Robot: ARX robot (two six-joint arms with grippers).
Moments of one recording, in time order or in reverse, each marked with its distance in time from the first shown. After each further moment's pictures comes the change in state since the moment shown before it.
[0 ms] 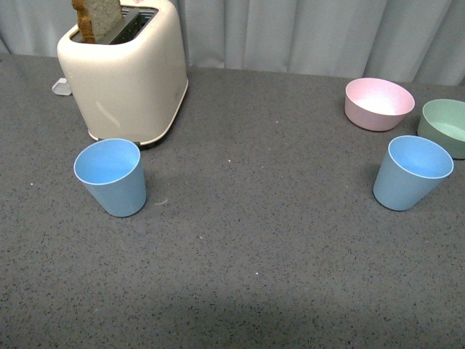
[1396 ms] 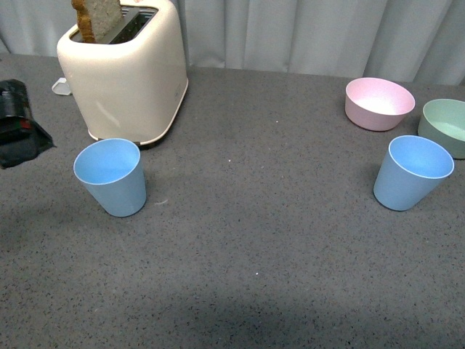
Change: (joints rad) left arm -0.024 1.562 0.588 0.177 -0.004 -0.242; right arm 0.000 -0.001 0.000 0.000 0.000 0.000
